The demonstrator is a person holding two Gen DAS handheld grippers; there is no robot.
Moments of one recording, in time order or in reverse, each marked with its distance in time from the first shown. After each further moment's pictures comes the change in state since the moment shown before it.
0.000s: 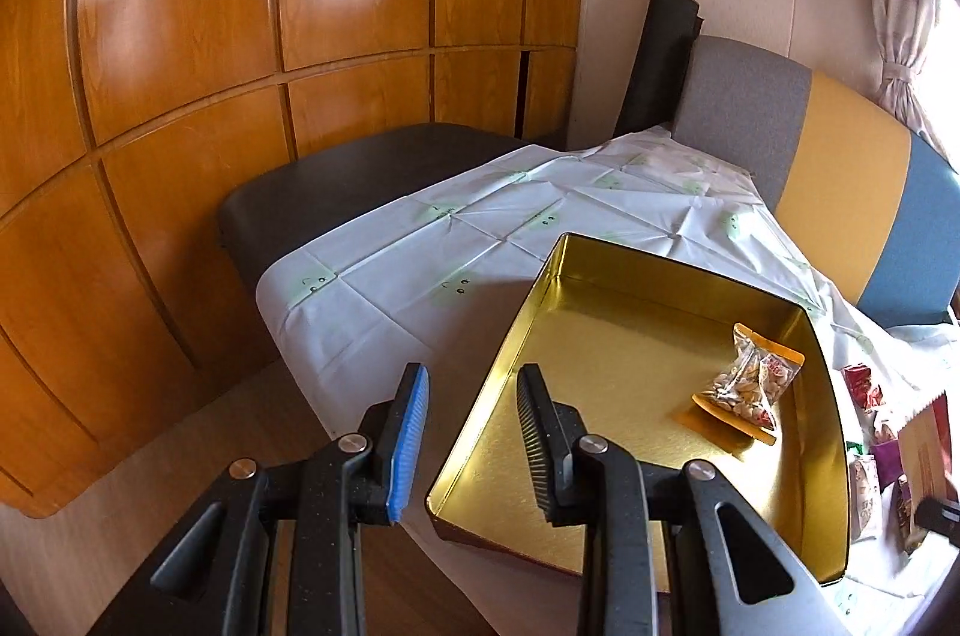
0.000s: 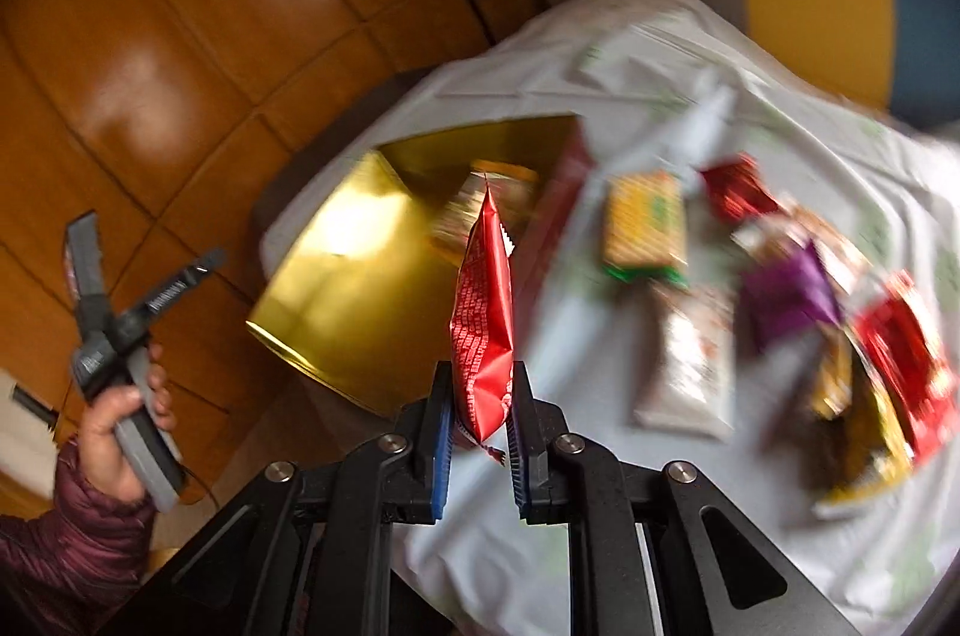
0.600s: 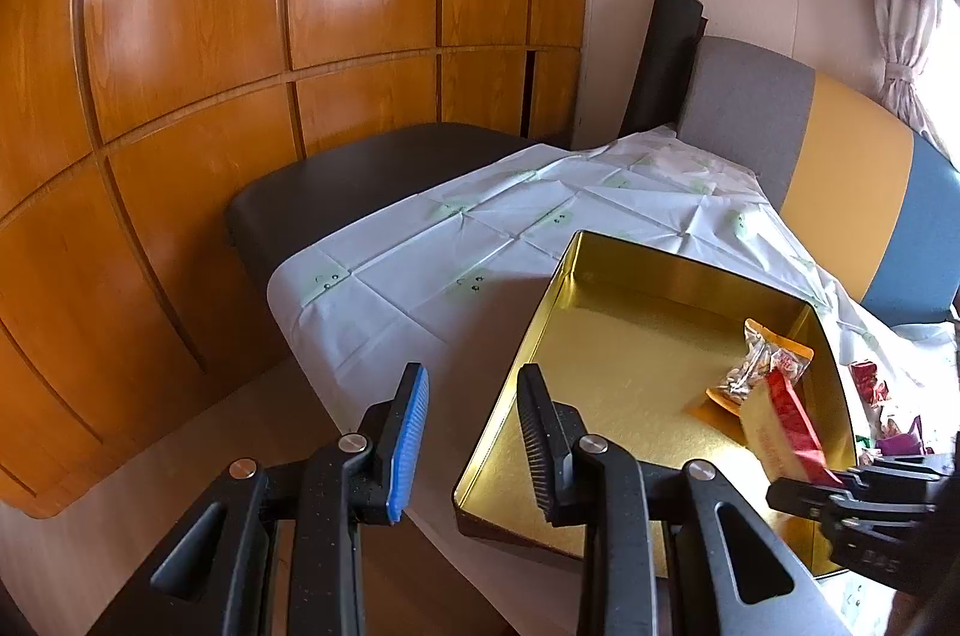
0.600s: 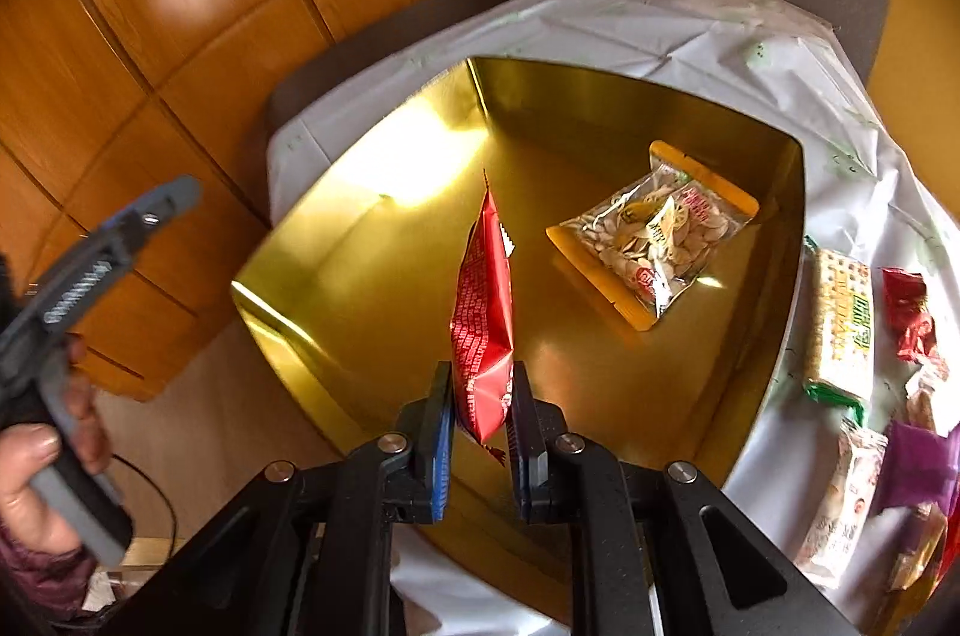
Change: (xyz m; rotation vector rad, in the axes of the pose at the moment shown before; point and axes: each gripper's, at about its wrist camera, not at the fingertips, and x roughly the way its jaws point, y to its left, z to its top) left arm 0.000 0.012 -0.002 -0.001 0.007 0.003; right arm 0.131 0.074 0.031 -0.221 0.222 -0.080
